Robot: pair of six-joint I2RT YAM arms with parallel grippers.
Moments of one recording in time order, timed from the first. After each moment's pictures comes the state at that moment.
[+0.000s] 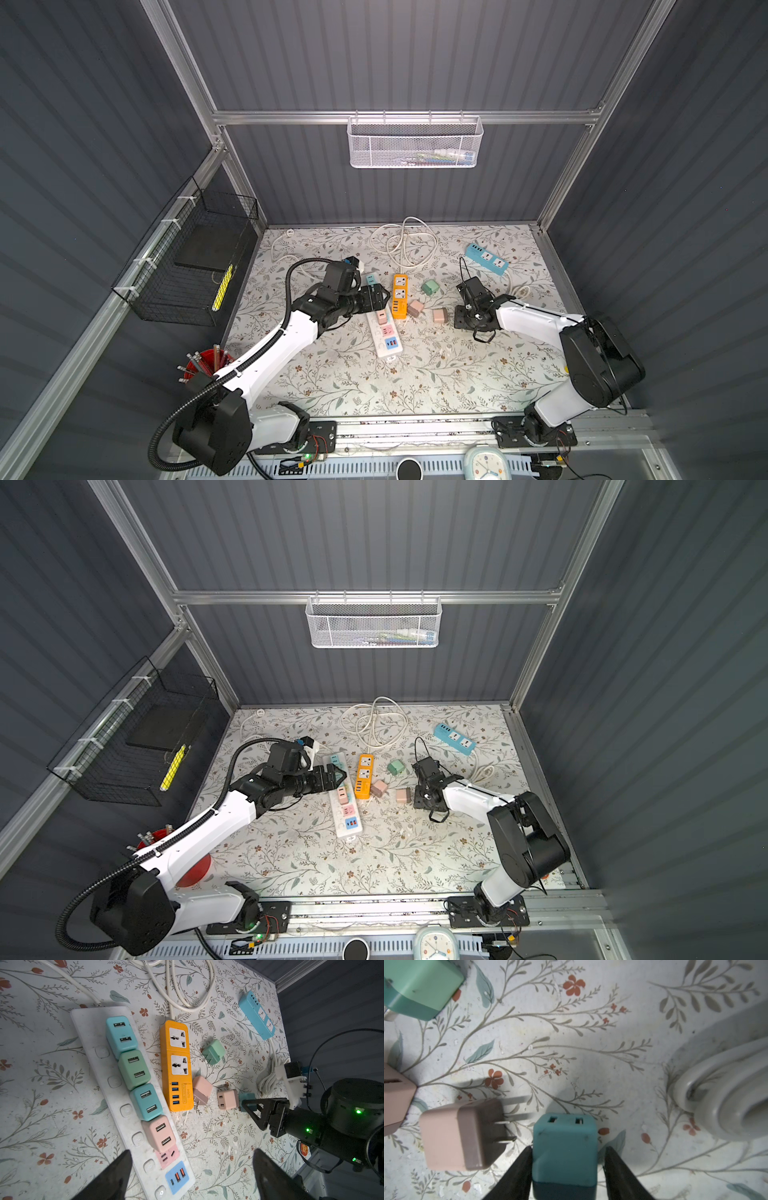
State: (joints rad) left arm -0.52 1.27 0.94 -0.40 0.25 -0.57; right arm 0.47 1.58 0.82 -0.41 0.14 0.55
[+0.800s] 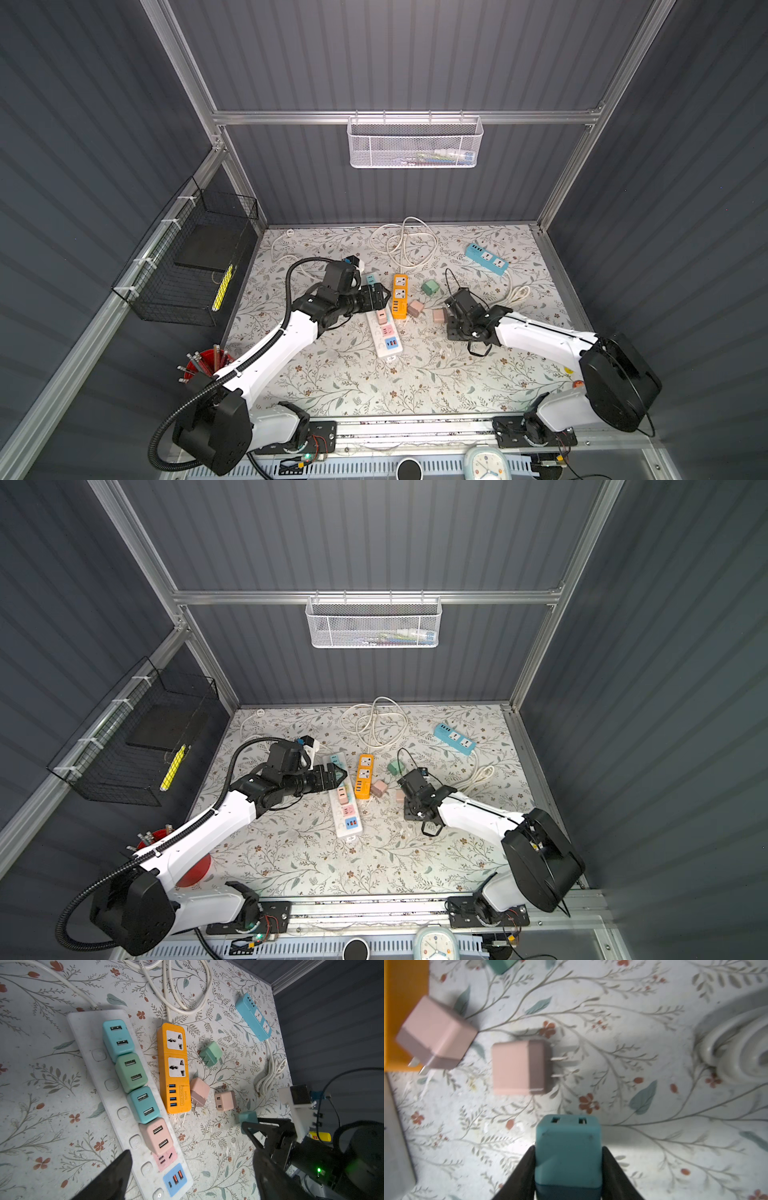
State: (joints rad) left arm -0.52 1.27 0.94 -0.39 0.25 -0.57; right arm 0.73 1.46 0.78 -0.49 0.22 0.67
